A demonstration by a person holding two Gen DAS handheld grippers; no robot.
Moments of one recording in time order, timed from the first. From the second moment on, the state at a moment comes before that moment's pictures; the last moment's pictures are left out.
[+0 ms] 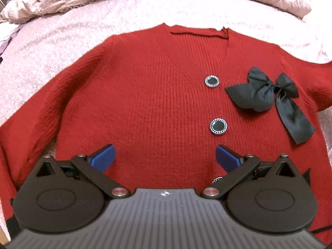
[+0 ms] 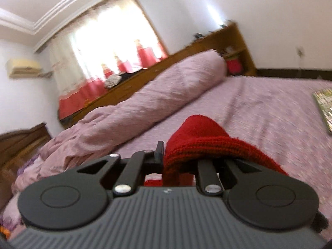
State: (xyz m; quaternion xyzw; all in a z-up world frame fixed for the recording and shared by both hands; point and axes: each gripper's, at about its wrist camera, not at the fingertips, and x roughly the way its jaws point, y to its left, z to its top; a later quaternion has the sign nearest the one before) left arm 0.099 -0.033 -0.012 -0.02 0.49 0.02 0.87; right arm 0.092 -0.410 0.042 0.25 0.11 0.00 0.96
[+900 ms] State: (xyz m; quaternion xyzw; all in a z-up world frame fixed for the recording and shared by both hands) left arm 0.094 0.020 -0.019 -0.04 0.48 0.07 0.88; right arm 0.151 -0.224 -0.001 0.10 0.24 0.17 0.95
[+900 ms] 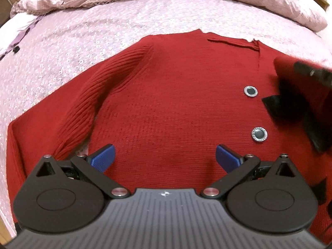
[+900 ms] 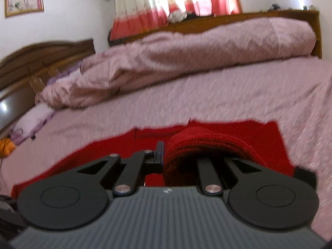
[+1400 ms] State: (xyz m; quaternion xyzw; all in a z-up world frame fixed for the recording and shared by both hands) left arm 0.094 0.041 -0.023 -0.06 0.48 0.08 0.87; right arm 0.152 -0.186 -0.042 0.07 0.30 0.19 0.93
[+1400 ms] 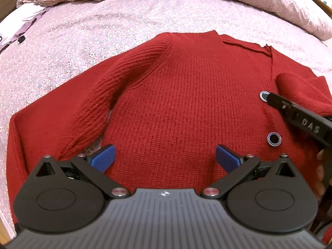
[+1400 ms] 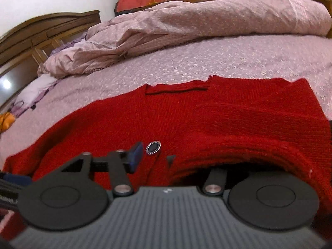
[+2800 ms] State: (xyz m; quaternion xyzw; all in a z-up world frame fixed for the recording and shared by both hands) left arm 0.114 -0.181 -0.002 0.20 0.41 -0.09 0.89; right arm 0.033 -0.354 0.003 0.15 0.32 0.09 0.93
